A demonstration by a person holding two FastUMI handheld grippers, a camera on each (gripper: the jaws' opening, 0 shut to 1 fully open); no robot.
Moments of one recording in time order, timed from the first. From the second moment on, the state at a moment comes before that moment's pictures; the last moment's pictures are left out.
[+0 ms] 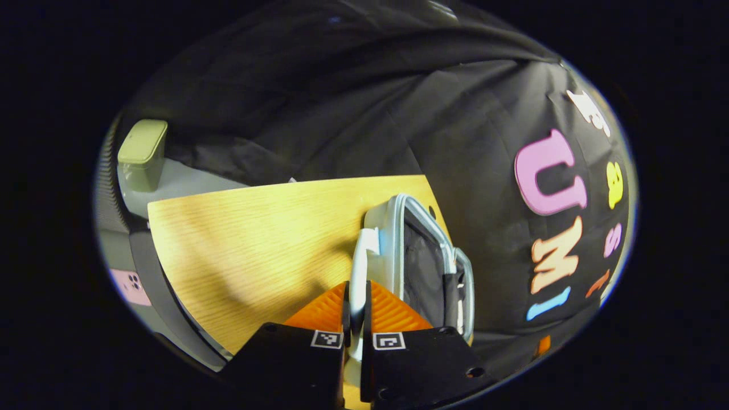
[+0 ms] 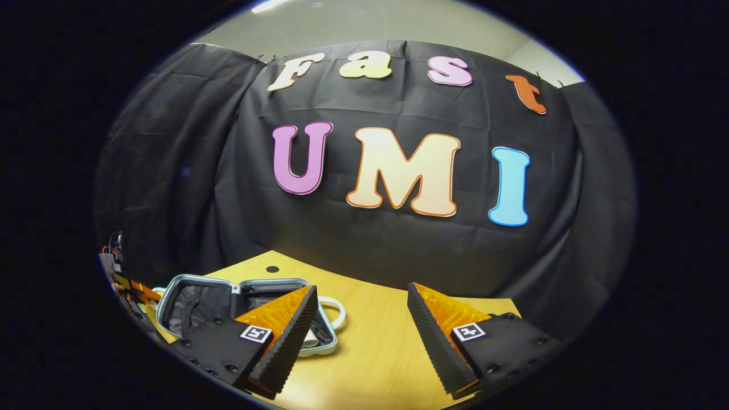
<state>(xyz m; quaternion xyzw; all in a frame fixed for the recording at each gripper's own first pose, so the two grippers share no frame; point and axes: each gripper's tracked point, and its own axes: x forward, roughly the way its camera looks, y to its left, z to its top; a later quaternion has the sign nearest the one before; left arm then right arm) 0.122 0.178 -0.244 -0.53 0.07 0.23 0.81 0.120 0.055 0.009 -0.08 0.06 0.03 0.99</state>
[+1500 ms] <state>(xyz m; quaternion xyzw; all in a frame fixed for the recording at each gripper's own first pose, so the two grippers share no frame) 0.432 -0.129 -0.002 -0.26 0.10 -0.01 0.96 0.063 -0.049 0.023 -0.05 0.04 -0.04 1.00</state>
